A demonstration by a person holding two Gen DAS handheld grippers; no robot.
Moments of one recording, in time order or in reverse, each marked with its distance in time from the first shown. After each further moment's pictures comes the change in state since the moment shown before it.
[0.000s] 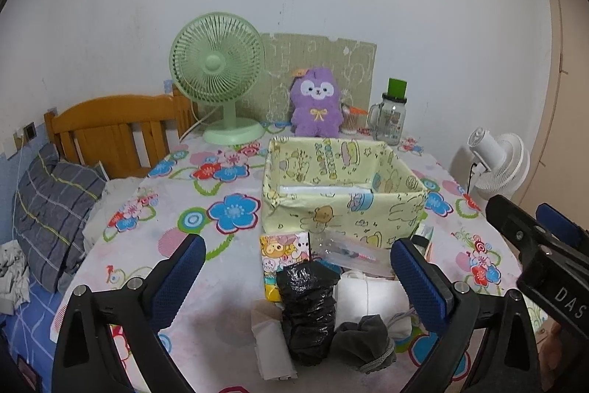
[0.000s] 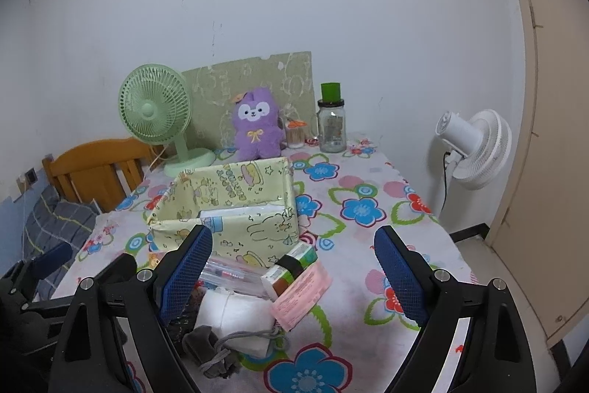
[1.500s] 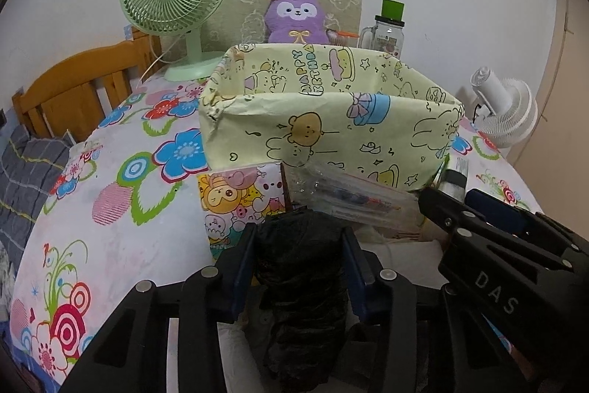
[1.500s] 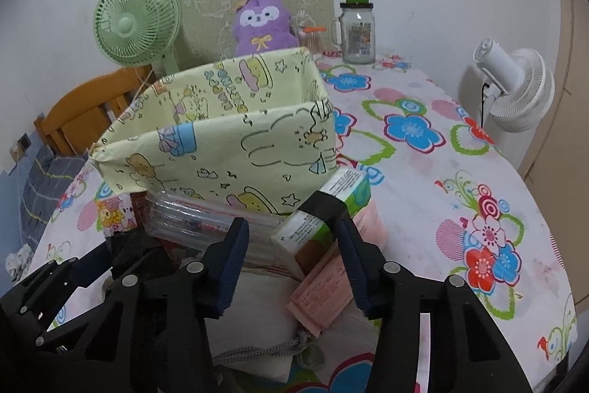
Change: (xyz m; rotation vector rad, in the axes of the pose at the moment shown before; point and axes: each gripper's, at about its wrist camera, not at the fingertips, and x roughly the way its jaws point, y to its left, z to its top) left arm 0.093 -0.016 -0.034 0.055 0.220 -0.053; right arm 0.120 0.015 -0.046 0.009 0.299 0.047
